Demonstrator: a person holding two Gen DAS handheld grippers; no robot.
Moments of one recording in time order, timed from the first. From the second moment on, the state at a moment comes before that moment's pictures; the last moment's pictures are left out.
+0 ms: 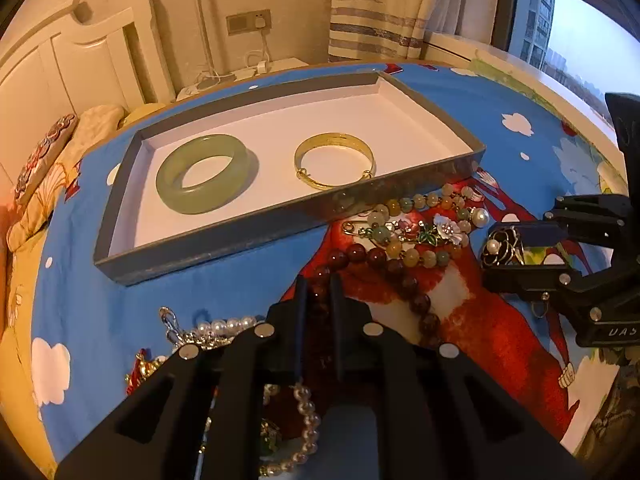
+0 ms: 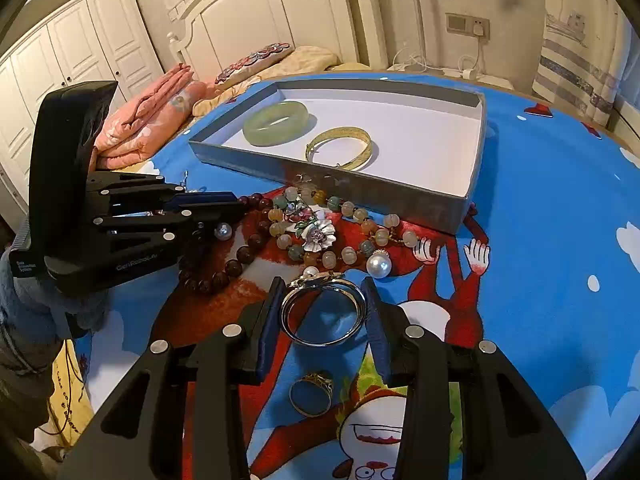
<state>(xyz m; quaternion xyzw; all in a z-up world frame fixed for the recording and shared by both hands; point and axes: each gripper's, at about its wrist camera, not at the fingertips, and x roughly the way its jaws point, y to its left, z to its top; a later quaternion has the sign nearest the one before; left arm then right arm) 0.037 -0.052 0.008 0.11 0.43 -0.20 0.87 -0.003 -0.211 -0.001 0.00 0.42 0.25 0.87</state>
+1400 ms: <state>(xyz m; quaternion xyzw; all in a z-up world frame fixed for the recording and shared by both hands) -0.043 -0.046 0.068 0.07 0.34 -0.13 0.93 -0.024 -0.223 0.018 0.03 0.38 0.25 0.89</state>
